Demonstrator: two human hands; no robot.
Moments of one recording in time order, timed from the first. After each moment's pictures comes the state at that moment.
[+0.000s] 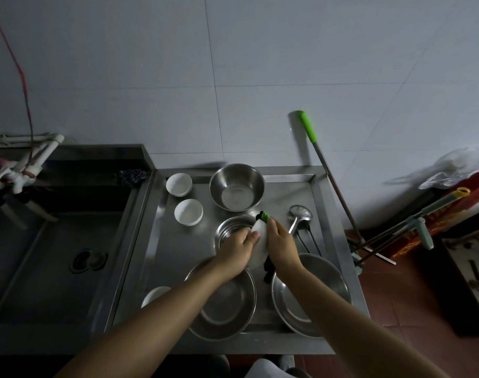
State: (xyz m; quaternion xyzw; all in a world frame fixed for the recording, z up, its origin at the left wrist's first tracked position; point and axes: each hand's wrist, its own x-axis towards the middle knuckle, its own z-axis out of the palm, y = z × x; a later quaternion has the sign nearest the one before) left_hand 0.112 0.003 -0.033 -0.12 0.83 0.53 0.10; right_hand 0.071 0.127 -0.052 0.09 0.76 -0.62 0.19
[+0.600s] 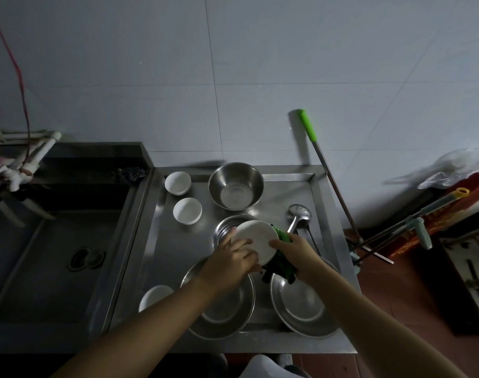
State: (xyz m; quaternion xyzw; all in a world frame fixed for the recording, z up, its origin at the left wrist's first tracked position) left_hand 0.125 -0.026 -0.090 0.28 0.94 0.09 -0.15; right_hand 0.060 0.173 -0.056 0.14 0.71 -0.61 0.32
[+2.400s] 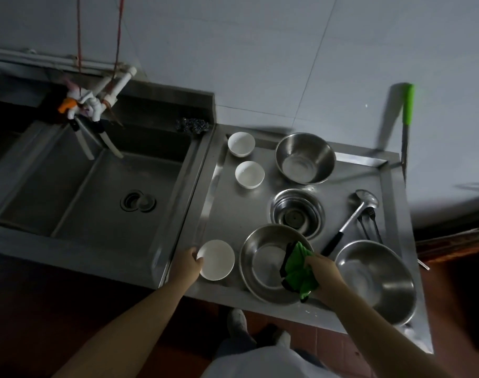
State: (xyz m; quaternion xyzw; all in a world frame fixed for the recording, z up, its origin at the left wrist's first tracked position) left_hand 0.299 -0.239 -0.205 -0.40 0.83 0.36 0.12; right_hand 0.162 0.068 -0.137 0.34 0.69 -0.53 0.34
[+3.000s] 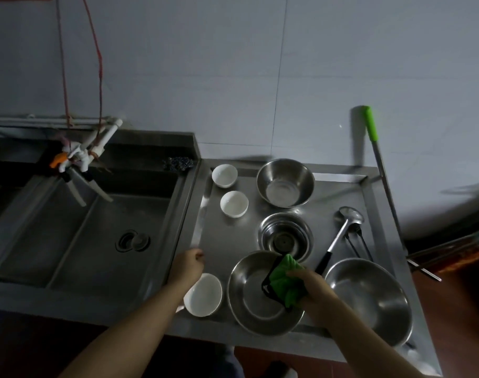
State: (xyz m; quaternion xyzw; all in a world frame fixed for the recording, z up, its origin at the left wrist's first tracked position) left_hand 0.209 -0.241 -0.185 -0.36 0.86 0.36 0.09; right_hand 0.143 0.083 -0.094 0.31 0.52 -0.70 0.38
